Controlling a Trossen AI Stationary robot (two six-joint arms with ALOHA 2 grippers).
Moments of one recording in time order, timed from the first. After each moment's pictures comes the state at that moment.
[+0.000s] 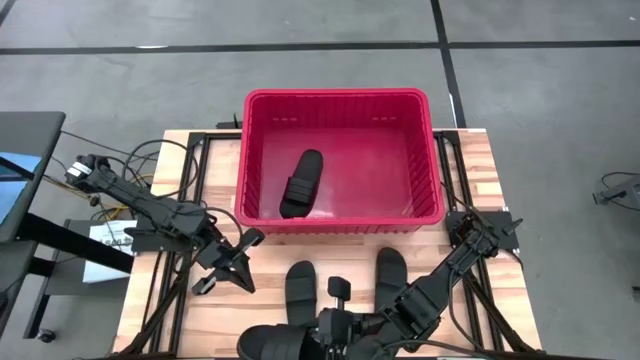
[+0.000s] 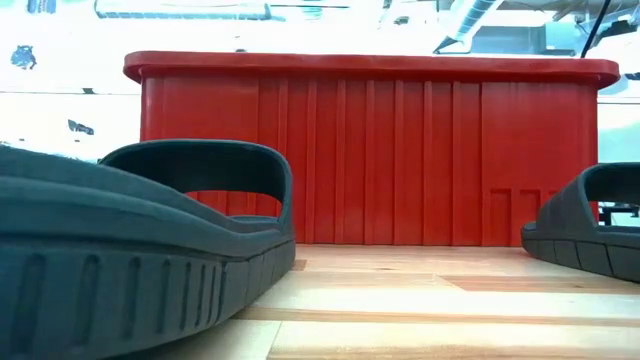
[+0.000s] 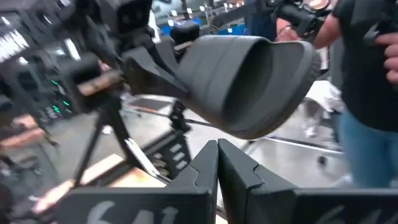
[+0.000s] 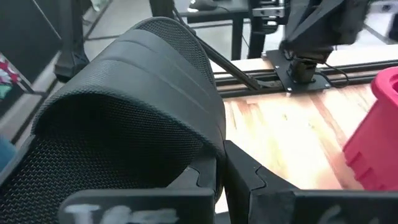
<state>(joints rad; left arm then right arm) -0.43 0.98 0.68 0.34 0.37 0.25 0.73 2.15 2.36 -0.78 0.60 0.44</state>
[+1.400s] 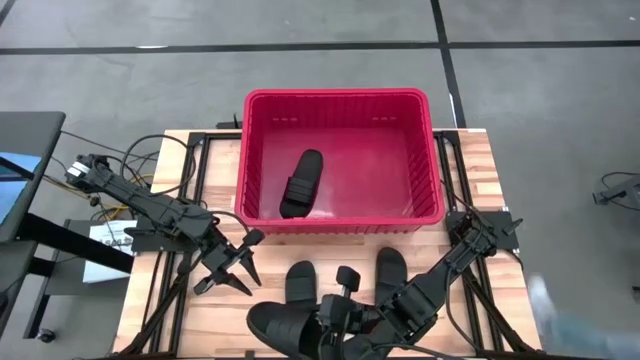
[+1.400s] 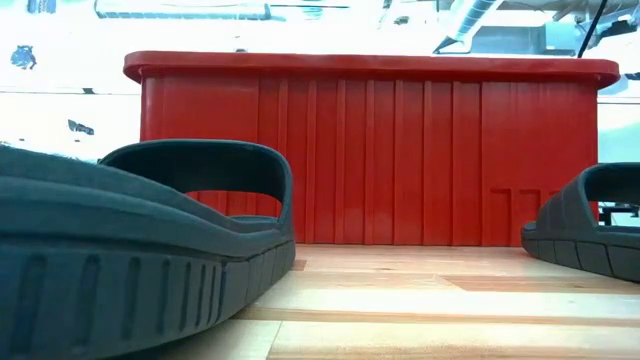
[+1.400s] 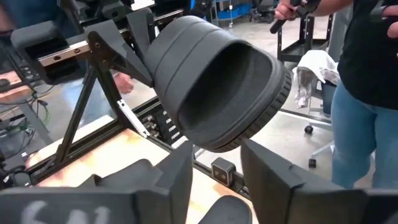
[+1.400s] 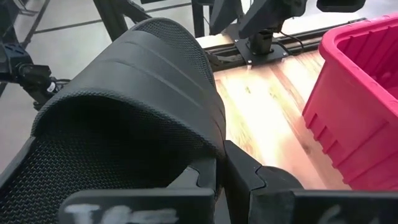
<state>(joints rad) -0.43 0.98 0.75 0.10 0.35 0.25 0.70 2.16 2.36 -0.97 0.68 0.63</state>
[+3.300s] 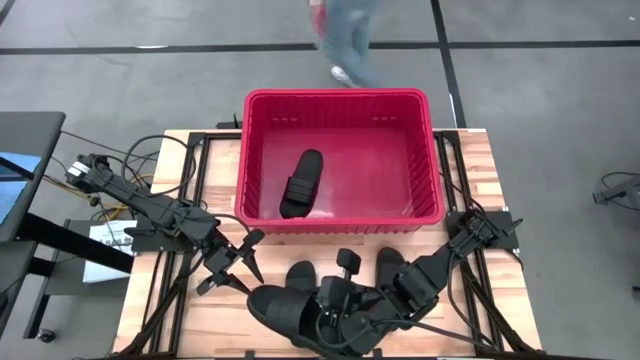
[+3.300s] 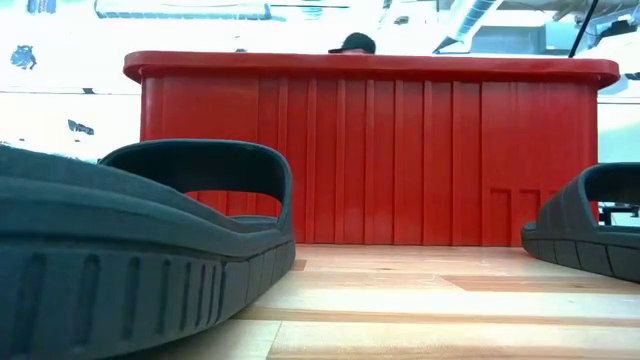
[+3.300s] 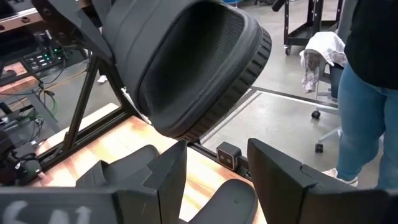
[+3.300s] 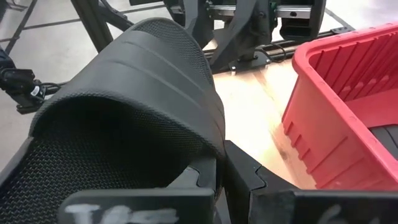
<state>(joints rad) -0.44 0.98 0.74 0.04 0.31 0.29 0.65 2.10 2.36 -1.02 0.66 0.57</state>
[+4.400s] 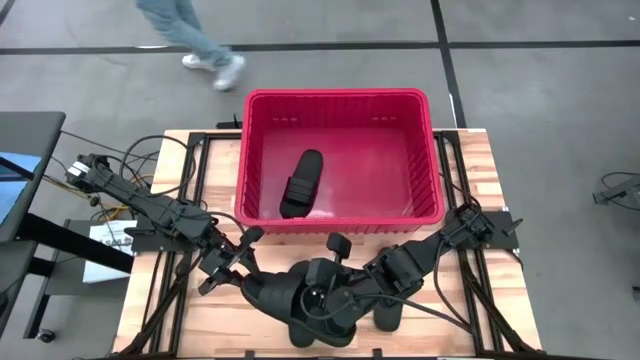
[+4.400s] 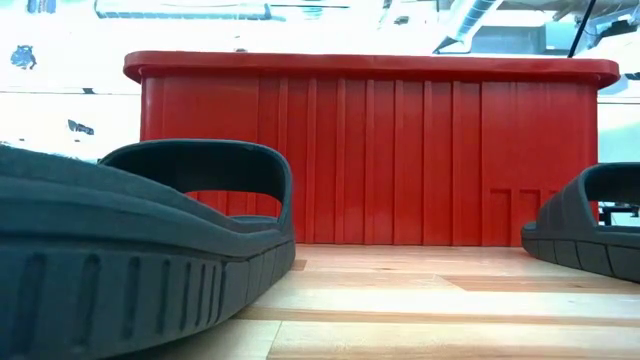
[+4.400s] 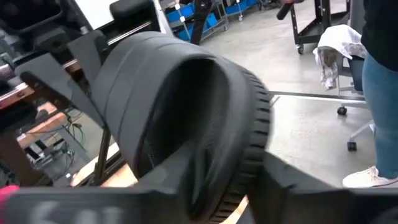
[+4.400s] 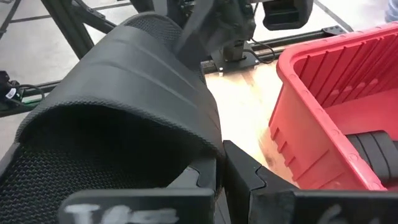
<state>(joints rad) -0.44 0.98 0.74 0.12 0.28 0.43 0.56 2.10 2.36 -1.01 0.60 0.51</state>
